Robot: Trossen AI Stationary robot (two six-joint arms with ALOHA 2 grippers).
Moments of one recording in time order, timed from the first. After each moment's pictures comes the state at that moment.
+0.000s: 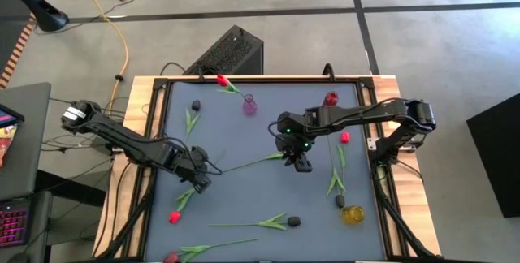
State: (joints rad) left arm -0.36 1.22 0.65 -0.68 -0.08 -1.15; right arm -0.04 1.60 1.24 -0.70 -0.39 -0.11
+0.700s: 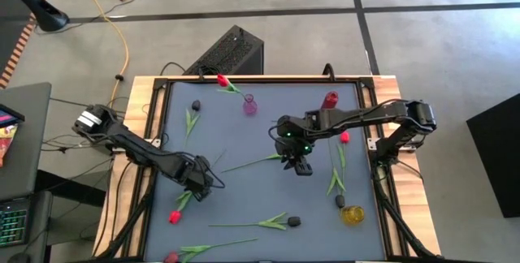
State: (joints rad) left arm -0.43 1.47 0.66 -0.69 -0.03 -1.16; right arm -0.01 1.60 1.24 -0.67 -0.39 -0.11
